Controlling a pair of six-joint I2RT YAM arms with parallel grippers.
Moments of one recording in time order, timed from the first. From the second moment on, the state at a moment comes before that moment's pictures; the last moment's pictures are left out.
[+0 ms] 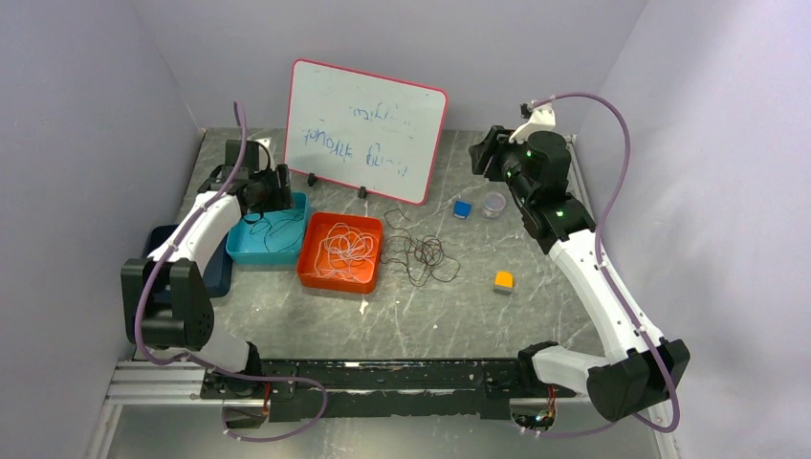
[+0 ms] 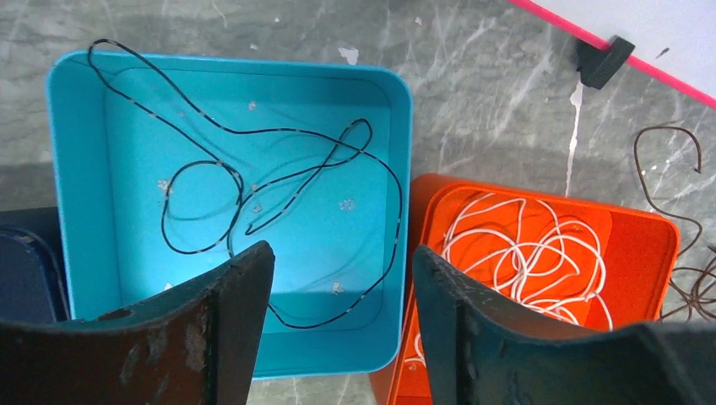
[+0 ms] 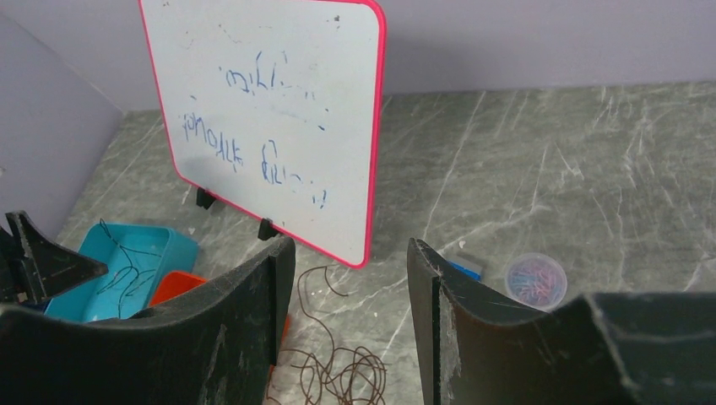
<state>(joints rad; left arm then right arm) -0.06 1.52 1.14 -0.47 0.06 -0.18 0.32 1.18 1.20 -0.21 0.05 0.29</state>
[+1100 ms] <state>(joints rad) 0.01 1.76 1.23 -0.36 -0.13 -0.28 0.32 1.18 1.17 -0.22 0.03 0.28</state>
